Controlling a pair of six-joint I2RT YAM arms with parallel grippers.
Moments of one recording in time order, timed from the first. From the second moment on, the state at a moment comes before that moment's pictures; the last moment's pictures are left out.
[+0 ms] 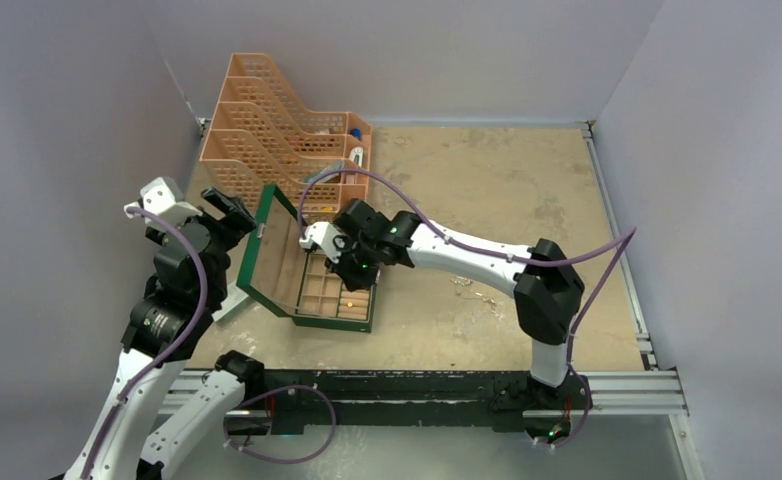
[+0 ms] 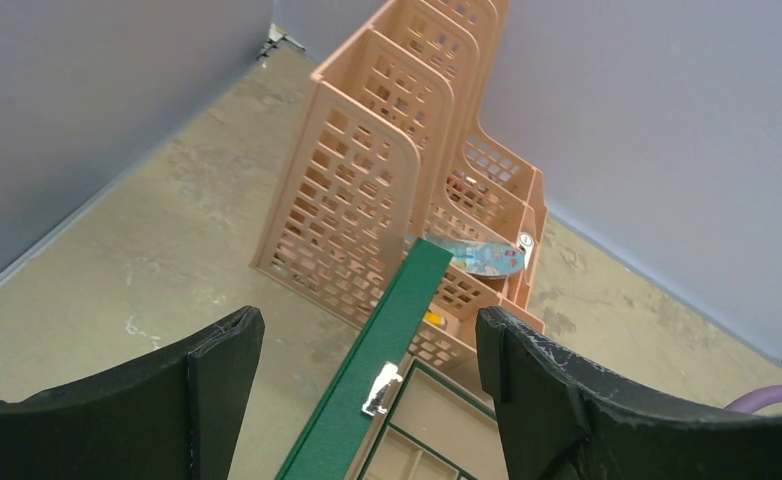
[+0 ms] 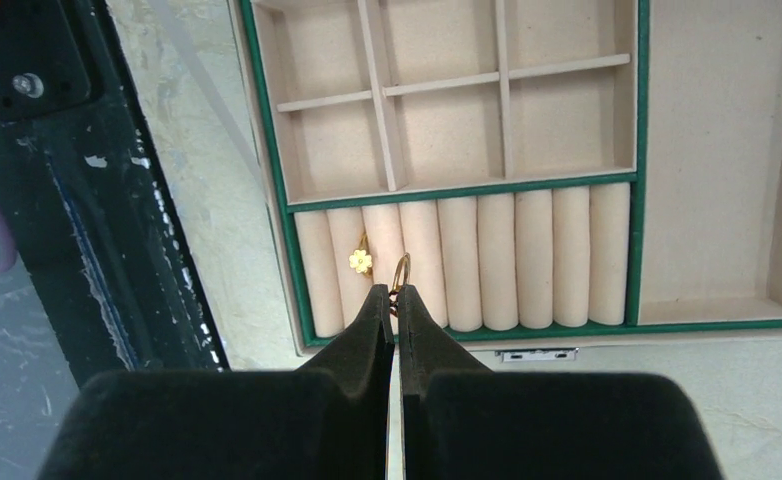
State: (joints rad) left arm -0.39 0.64 1.00 -0.57 -0.69 -0.54; right arm 1.01 1.85 1.52 -0.66 -0.30 -0.19
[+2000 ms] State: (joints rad) left arm -0.39 0.60 0.97 -0.59 -0.74 -0.59; right arm 1.03 2.03 1.65 -0.81 -0.31 -0.34
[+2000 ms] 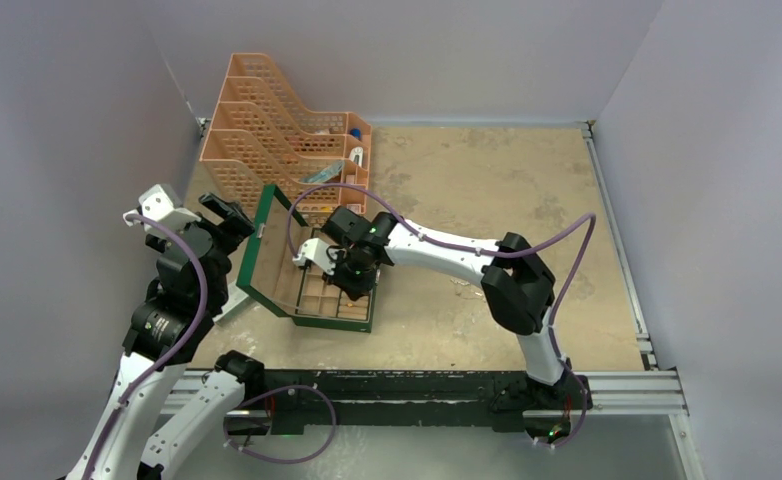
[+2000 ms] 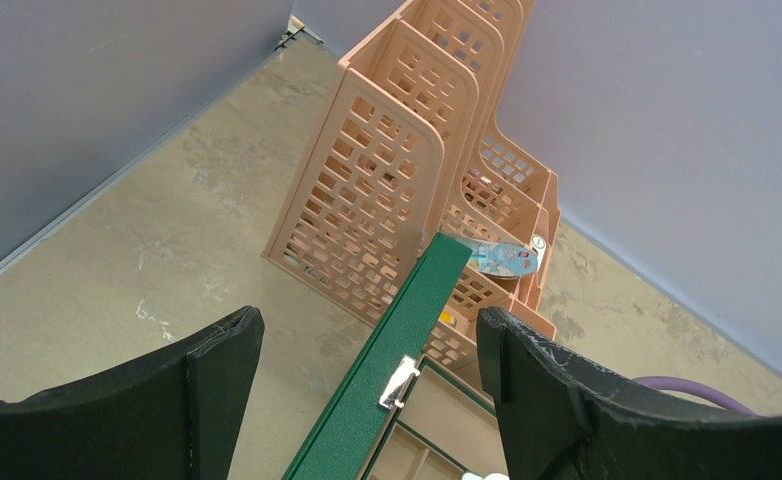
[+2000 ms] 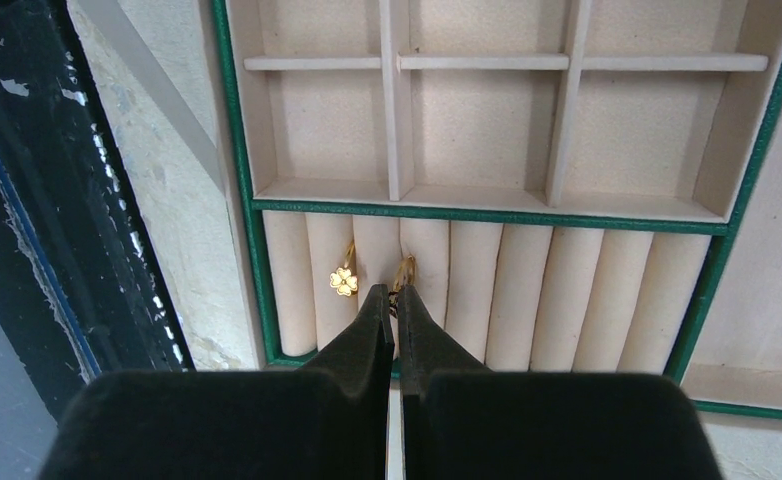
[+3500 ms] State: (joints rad) left arm -0.39 0.61 0.95 -0.59 -0.71 -0.58; right arm 1.02 1.95 1.59 -0.79 -0.35 -0.36
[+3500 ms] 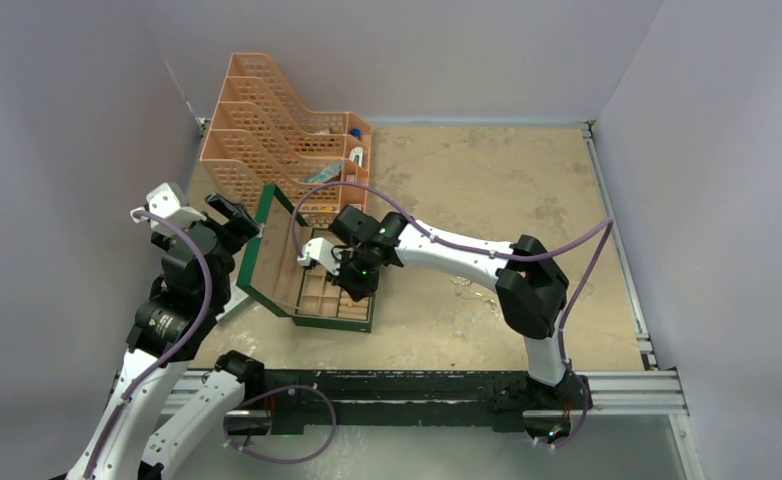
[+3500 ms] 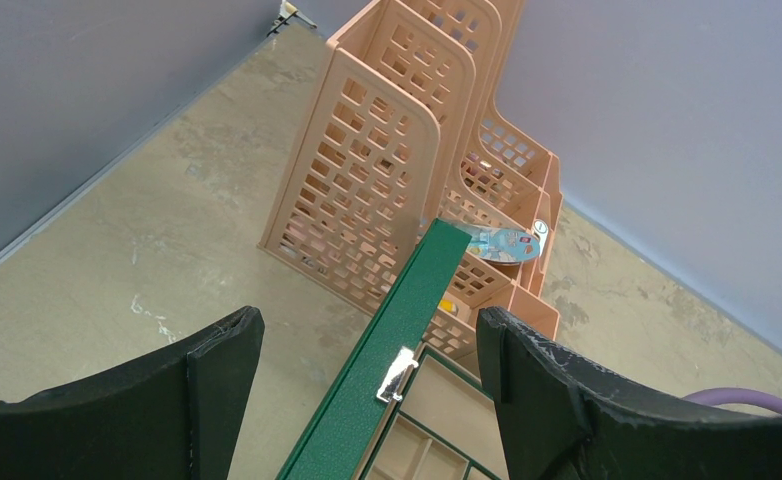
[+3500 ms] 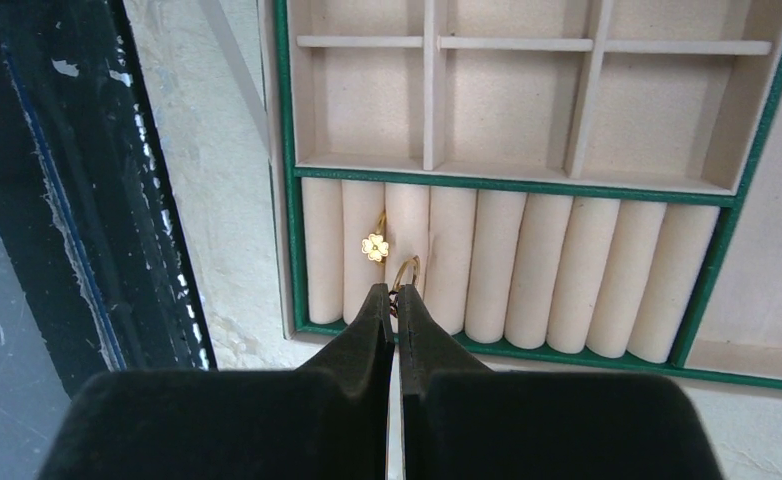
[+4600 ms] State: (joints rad) left arm -0.39 0.61 0.95 -0.59 -0.71 -0.58; right arm 1.01 2.02 1.64 -0.83 -0.36 -0.37
